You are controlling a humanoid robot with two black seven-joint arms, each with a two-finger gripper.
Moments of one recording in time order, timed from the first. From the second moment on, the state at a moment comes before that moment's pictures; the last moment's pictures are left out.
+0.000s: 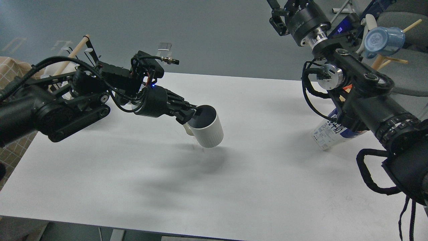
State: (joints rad) left arm -1.08 0.52 -0.29 -1.14 1.87 -0.49 -0.48; right arm 1.19 0.00 0.66 0.34 -0.40 0.34 0.49
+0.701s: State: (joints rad) left arm -1.15 0.31 -0.11 -0.87 1.89 -0.48 -0.44; right arm 1.17 0.00 0.66 0.34 -0.40 0.34 0.49
